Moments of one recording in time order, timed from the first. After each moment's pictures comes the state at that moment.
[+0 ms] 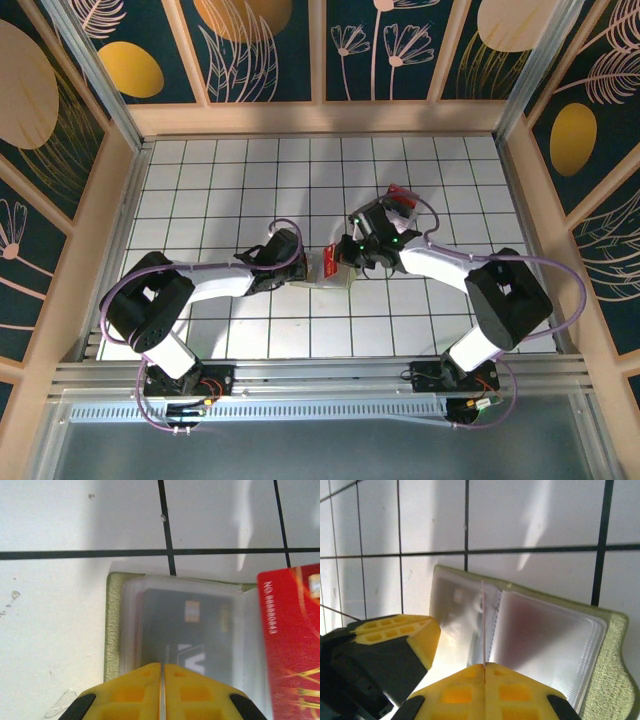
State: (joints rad) left arm -0.76 1.63 0.73 0.01 -0.05 -0.73; right arm 0.65 1.55 0.87 -0.21 -0.29 0.75
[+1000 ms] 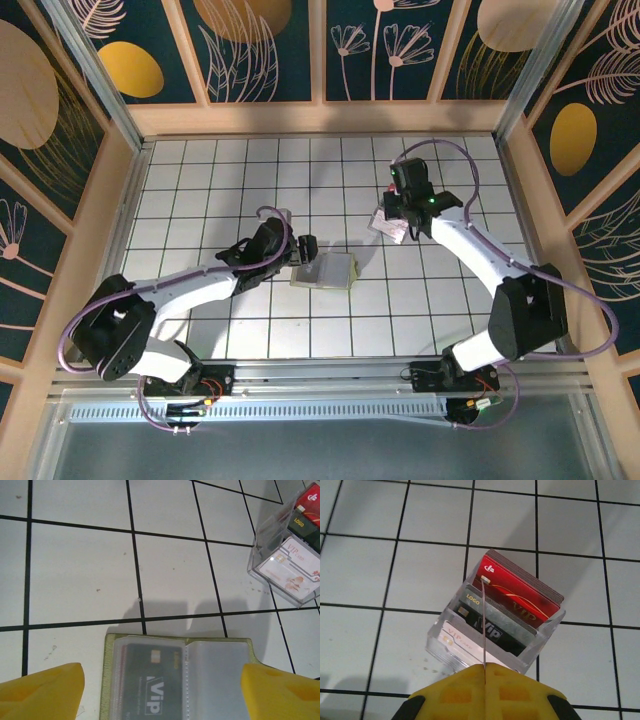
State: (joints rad) left arm -0.75 1.43 0.75 -0.04 -0.16 -0.73; right arm 0.42 1.48 1.13 -0.51 0.25 0.15
